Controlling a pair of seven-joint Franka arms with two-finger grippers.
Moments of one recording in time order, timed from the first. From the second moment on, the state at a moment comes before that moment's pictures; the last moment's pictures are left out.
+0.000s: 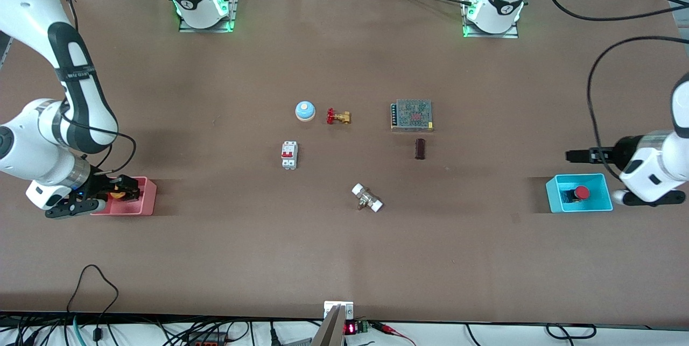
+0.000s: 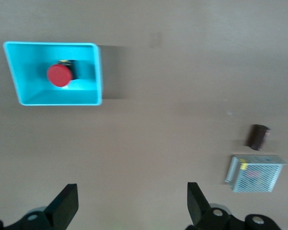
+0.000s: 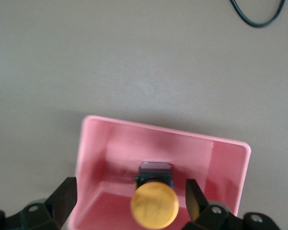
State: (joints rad) left arm 0.25 0.50 -0.27 -1.27 0.04 1.47 -0.06; right arm -0.18 0.58 0.04 -1.69 0.06 2.36 -0.40
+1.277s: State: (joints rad) left arm -0.08 0.09 -0.04 -1.59 0.03 1.65 0.03; right arm -0.07 -0.01 0.10 -1.66 0.01 1.66 -0.12
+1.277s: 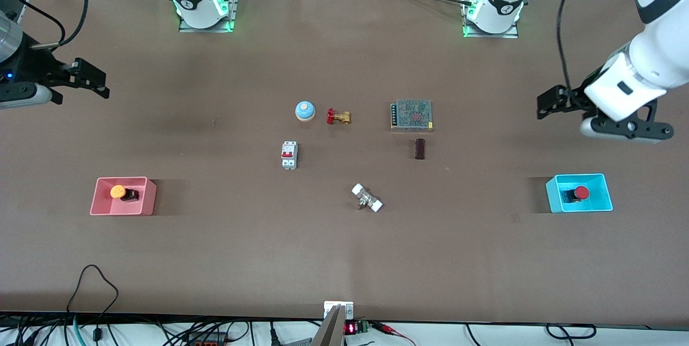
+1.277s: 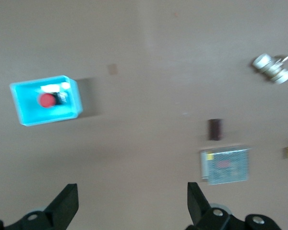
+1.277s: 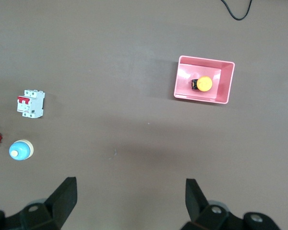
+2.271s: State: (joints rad) left arm -0.09 0.01 -0.03 -1.70 0.07 1.66 0.01; right arm 0.02 0.00 0.02 -1.65 -0.04 1.63 -0.12
